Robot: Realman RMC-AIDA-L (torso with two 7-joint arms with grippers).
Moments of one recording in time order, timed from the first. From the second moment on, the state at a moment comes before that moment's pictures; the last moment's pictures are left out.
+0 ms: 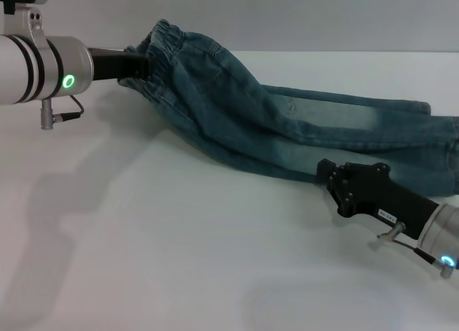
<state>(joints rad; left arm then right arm) -0.46 -2.06 -1.68 -1.30 2.46 -0.78 0.31 0.37 2.07 1.57 0.28 -0.73 1.13 -2.37</state>
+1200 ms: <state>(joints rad) -0.37 -2.06 -1.61 -1.57 2.52 -0.87 0.24 0.45 2.08 1.57 0.29 -0.72 0.99 -2.36</state>
